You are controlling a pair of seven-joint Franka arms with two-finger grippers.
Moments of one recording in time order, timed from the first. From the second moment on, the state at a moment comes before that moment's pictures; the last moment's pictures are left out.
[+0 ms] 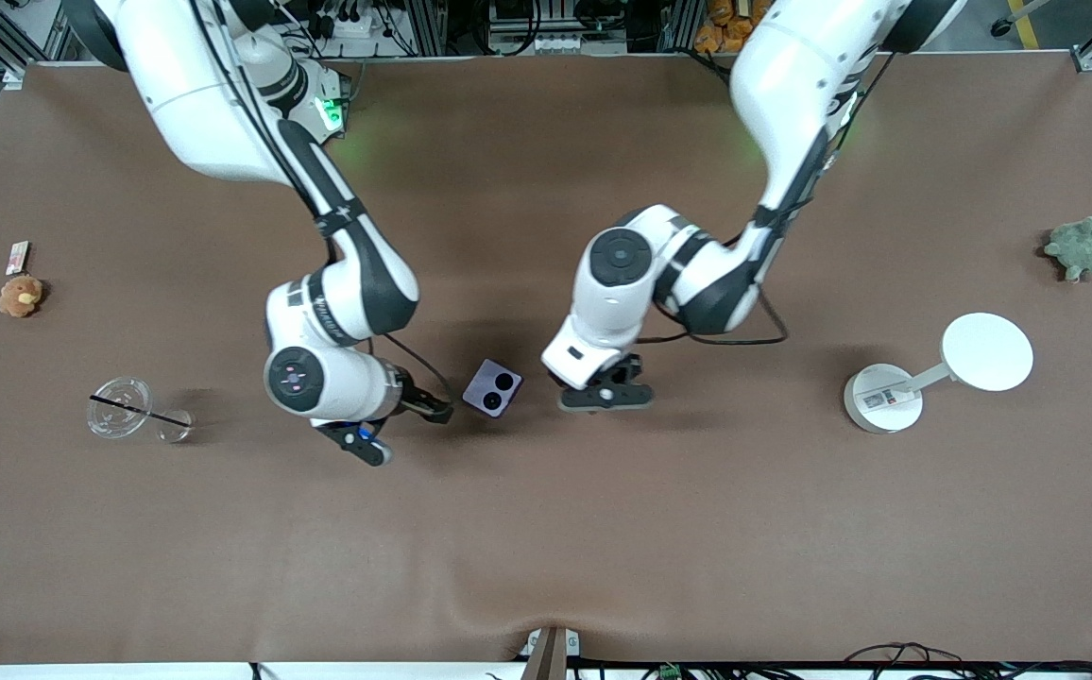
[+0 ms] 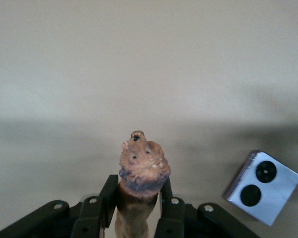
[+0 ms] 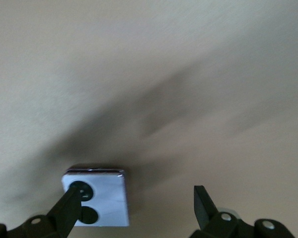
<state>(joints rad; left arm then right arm) -0.54 0.67 -0.14 -1.46 0.18 2.27 -0.77 0.40 0.74 0.05 -1.45 0.24 2.09 0.85</state>
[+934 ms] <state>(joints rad) 0.12 0.56 -0.44 -1.70 0.19 2.22 -0.21 0.52 0.86 0.04 -1.41 0.24 2.21 0.88</state>
